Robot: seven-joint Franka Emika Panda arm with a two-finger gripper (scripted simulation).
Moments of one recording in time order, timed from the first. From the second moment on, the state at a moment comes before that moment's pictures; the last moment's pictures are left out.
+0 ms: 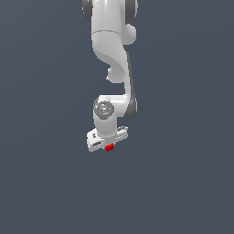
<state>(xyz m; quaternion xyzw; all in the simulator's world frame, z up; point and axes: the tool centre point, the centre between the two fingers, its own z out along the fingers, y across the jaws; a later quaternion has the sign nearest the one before) 0.029 -0.044 0.020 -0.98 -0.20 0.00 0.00</state>
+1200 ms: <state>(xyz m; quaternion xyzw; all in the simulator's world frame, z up) 0.012 -0.010 0.096 -0.98 -0.20 0.00 0.00</state>
